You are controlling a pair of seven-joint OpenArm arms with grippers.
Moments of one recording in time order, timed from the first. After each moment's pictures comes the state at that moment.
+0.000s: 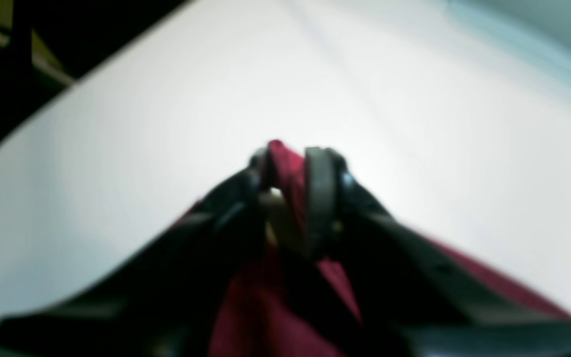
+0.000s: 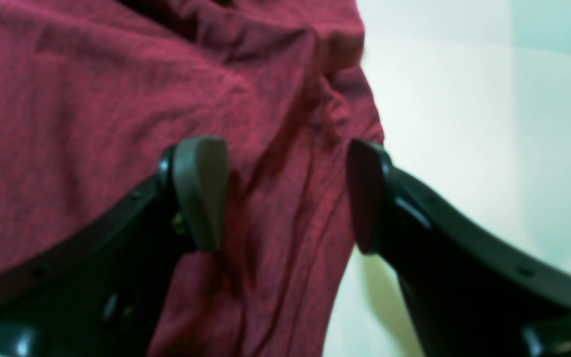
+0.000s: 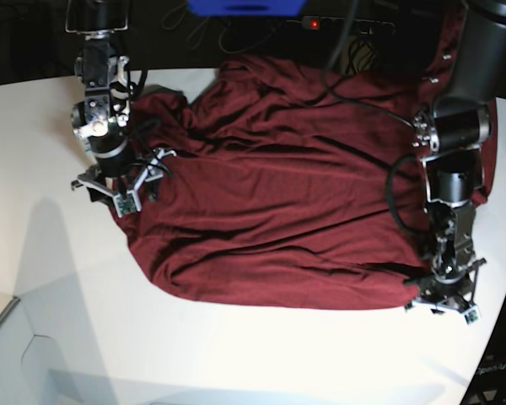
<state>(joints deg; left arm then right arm) -38.7 -13.7 -11.3 30.7 -12.6 4.8 4.2 -6.3 4.1 6.9 85.0 -15.1 16.3 -18.3</state>
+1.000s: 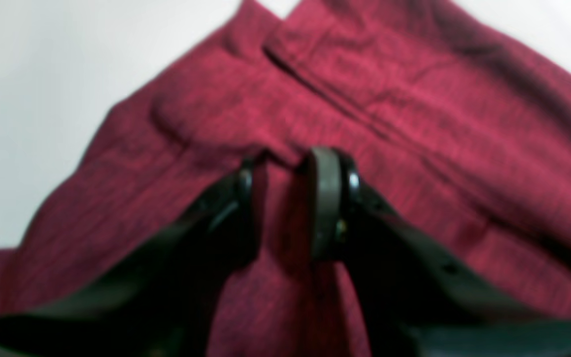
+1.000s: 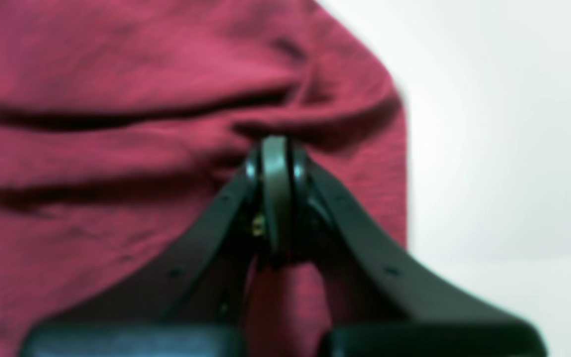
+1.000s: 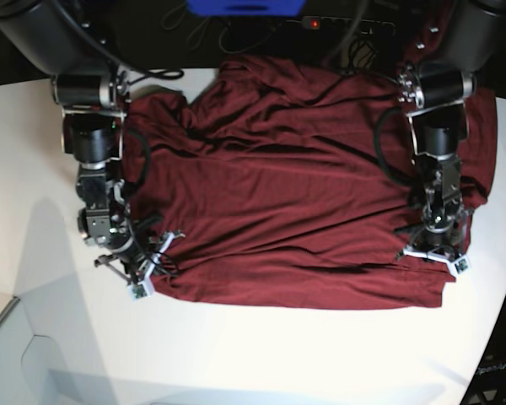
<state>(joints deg) -28.9 -12.4 -15.6 31.9 -11.9 4.3 3.8 28.6 5.9 7.2 39.8 -14.1 24.3 -13.8</state>
